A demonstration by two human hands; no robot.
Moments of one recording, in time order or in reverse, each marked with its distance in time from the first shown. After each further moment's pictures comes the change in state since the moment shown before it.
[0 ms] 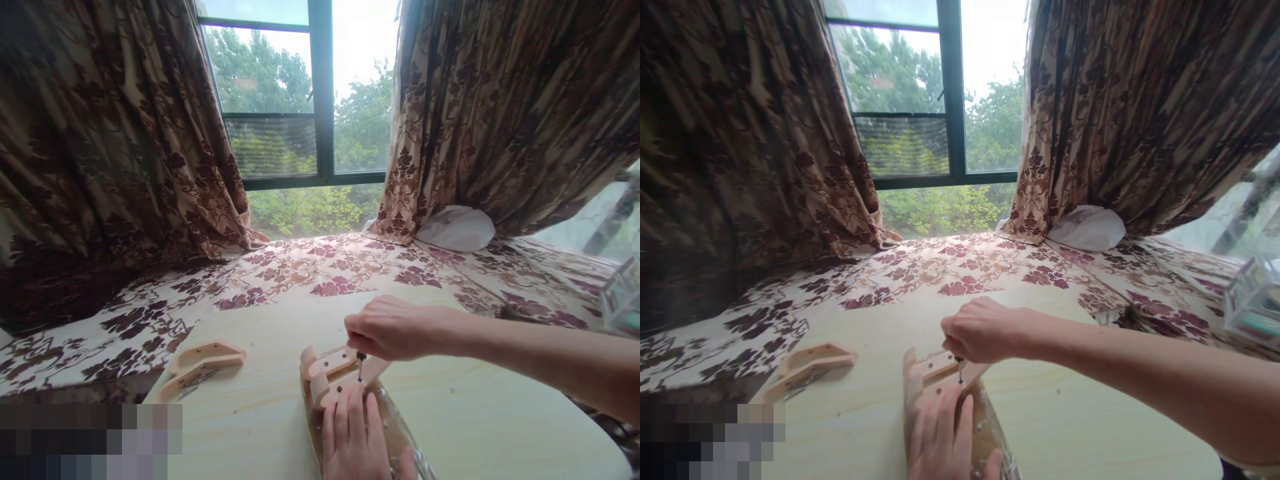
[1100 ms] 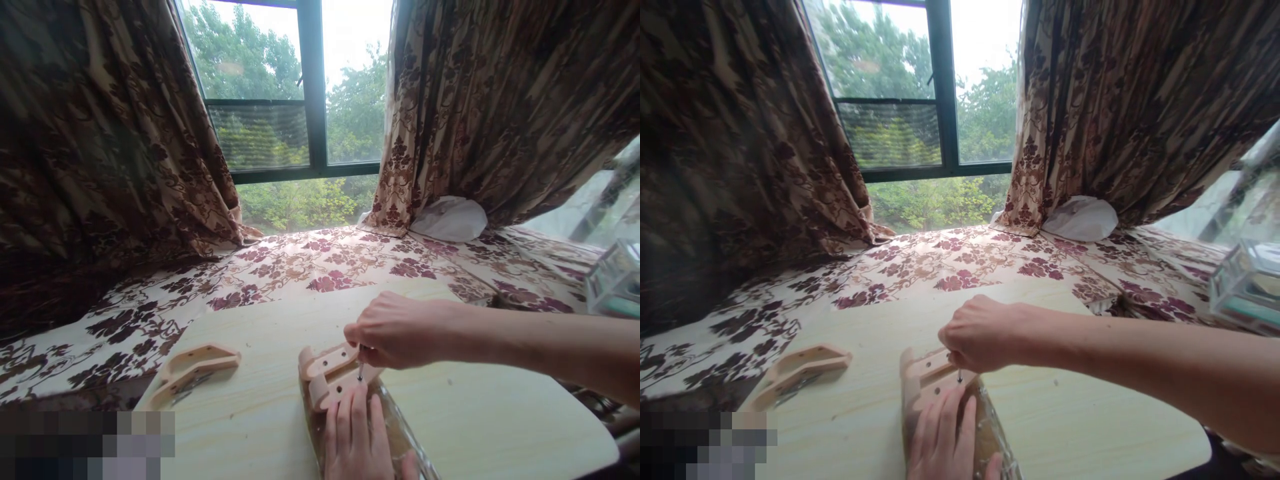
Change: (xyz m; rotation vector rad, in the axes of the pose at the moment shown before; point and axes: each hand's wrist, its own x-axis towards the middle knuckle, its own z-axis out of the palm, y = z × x) left_hand -0.003 0.000 0.002 -0.079 0.010 0.011; right_hand -0.003 -0.004 -0.011 -0.020 -0.099 -0.055
